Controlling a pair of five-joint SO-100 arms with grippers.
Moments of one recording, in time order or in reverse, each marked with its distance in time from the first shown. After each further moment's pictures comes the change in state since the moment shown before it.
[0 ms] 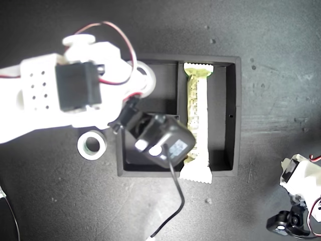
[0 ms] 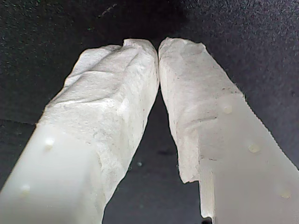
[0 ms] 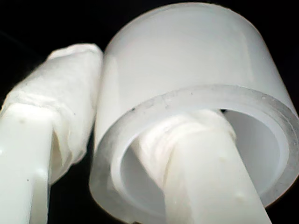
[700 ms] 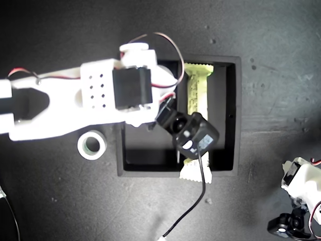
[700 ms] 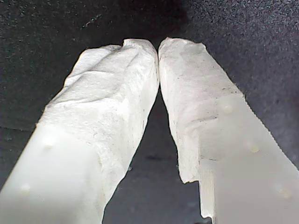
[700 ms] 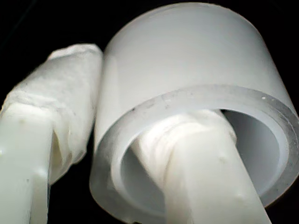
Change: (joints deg) arm 0 1.4 -29.3 -35.5 12.5 -2.5; arm 1 -1.6 0.0 0.2 0.0 1.5
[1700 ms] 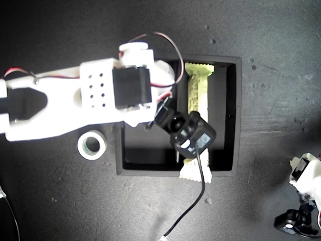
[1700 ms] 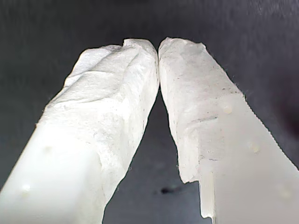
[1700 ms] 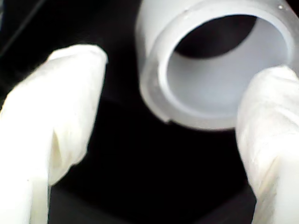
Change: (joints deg) arm 0 -0.4 4.4 3.4 0.0 1.7; arm 1 1.4 11.9 9.0 2.4 1.8
